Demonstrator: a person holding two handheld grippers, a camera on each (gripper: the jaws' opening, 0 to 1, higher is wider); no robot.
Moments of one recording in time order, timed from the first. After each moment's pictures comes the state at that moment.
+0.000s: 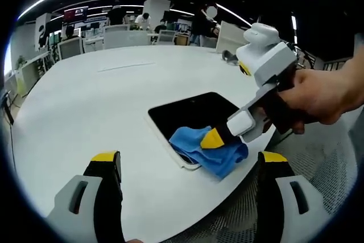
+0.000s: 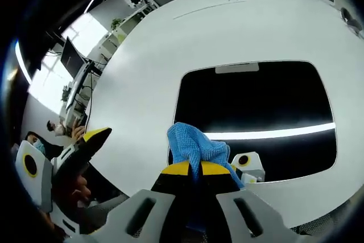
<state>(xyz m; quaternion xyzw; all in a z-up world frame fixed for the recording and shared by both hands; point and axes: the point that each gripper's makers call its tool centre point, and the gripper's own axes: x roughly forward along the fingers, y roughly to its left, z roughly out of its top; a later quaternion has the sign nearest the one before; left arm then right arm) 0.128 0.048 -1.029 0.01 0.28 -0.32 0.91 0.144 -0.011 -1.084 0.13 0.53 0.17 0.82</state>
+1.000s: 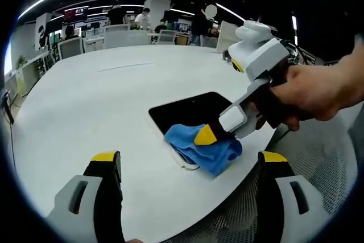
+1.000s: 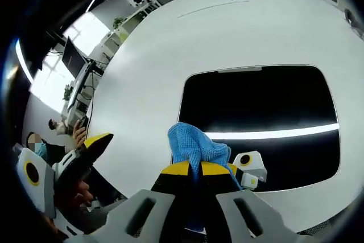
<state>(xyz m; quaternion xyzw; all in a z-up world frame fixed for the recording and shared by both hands) 0.129 0.049 -1.029 0.01 0.28 -0.32 0.91 0.157 -0.004 -1.083 0.13 0.53 0.18 0.82</state>
